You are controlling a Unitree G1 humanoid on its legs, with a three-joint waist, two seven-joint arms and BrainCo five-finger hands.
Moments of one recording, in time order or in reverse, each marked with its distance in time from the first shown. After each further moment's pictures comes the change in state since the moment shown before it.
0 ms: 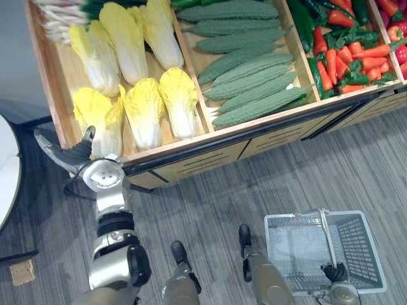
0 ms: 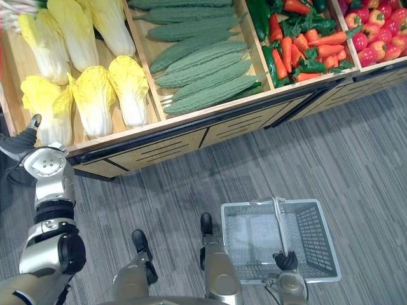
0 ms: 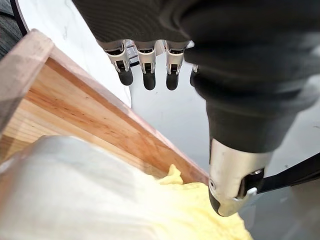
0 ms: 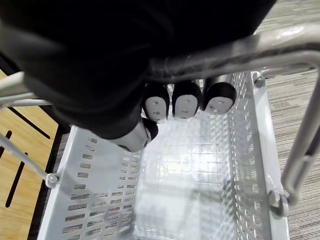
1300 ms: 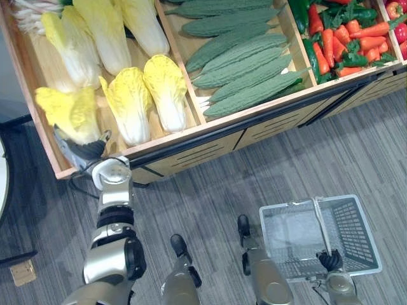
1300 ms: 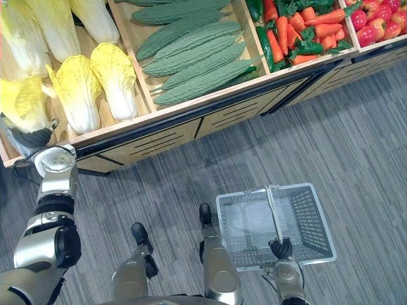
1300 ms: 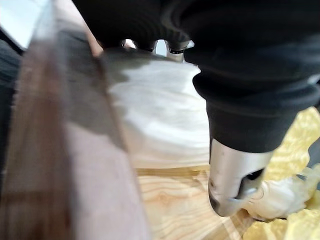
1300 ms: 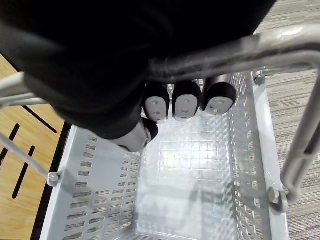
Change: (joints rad) left arm -0.065 0.036 -0.055 0.185 0.108 0.028 -0.018; right arm -0.040 -0.013 0.067 -0.016 0.006 -0.027 -0.023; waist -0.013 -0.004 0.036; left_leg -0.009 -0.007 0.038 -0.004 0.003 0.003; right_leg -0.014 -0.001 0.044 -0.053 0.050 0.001
